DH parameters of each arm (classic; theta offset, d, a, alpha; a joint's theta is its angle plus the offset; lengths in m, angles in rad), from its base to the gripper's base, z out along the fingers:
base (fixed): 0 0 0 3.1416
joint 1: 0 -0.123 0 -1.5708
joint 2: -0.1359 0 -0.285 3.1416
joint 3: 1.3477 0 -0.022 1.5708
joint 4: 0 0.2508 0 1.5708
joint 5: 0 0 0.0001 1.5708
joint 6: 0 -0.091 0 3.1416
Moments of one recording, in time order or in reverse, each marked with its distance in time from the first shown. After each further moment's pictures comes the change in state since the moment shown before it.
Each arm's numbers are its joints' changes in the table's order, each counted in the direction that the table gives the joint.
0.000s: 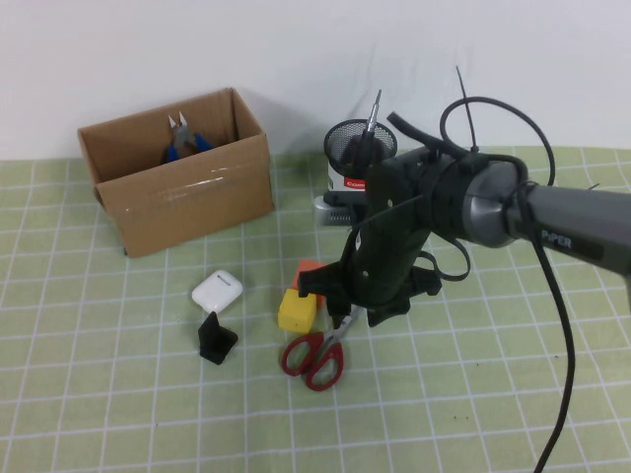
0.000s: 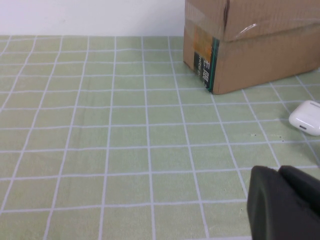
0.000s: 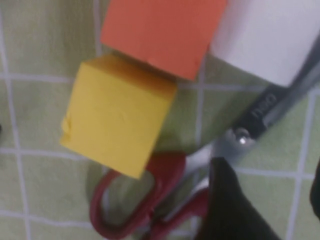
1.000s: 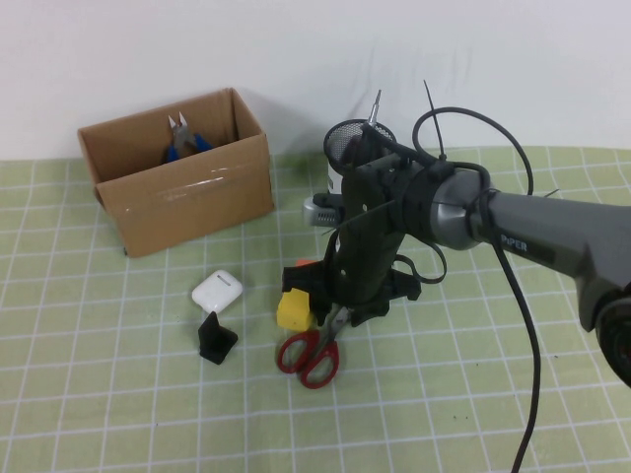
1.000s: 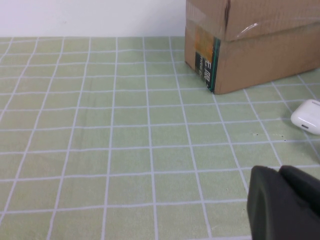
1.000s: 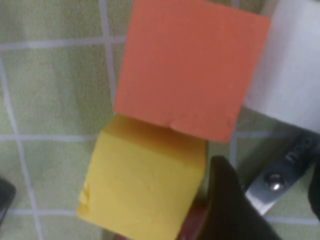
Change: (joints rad) right arm -0.017 -0.111 -0.121 -0.006 -0.018 -0.116; left arm 0.000 0.000 0.000 0.011 0.000 0.000
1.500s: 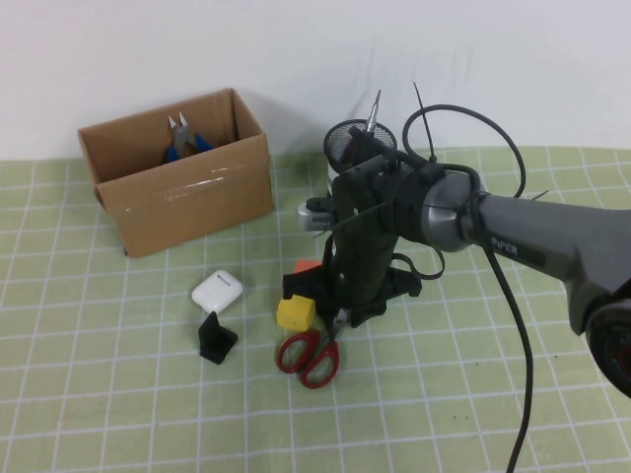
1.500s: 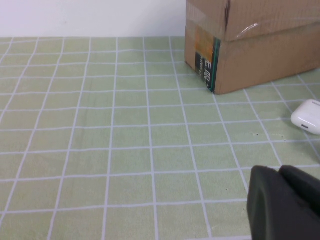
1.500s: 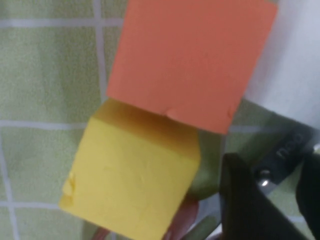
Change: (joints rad) right arm -0.017 -0.022 -0.022 -0.067 -0.054 0.014; left arm 0.000 0.000 0.000 0.000 0.000 0.000
